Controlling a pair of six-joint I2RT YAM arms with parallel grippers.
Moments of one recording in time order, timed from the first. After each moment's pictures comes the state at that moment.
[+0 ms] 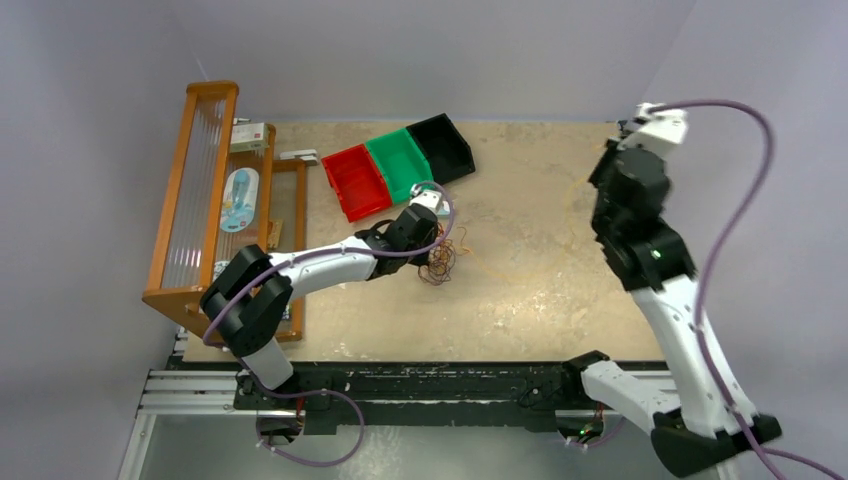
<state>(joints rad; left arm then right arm) -0.83 1.67 1.03 -0.12 -0.26 -0.43 0.35 0.95 1.36 -0.42 0.76 0.12</state>
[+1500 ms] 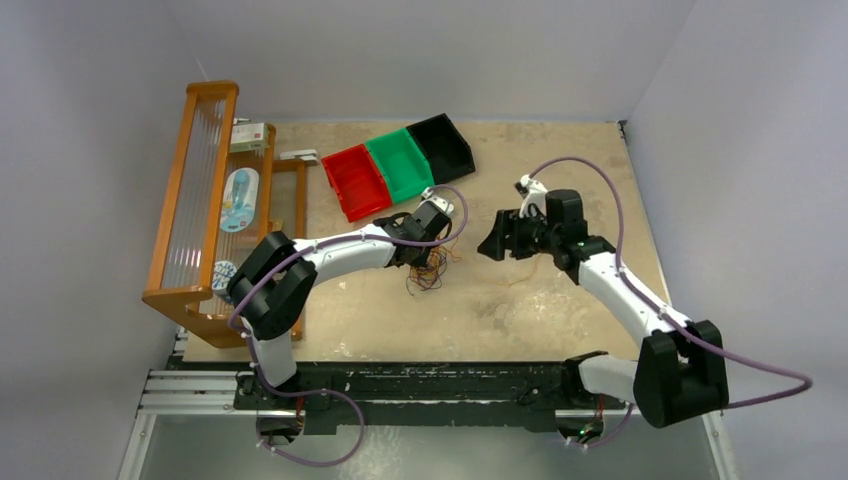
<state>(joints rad) -0.83 1.82 1.21 -0.41 -0.35 -0.34 0.23 1.19 0.77 -0.24 -0.44 0.26</state>
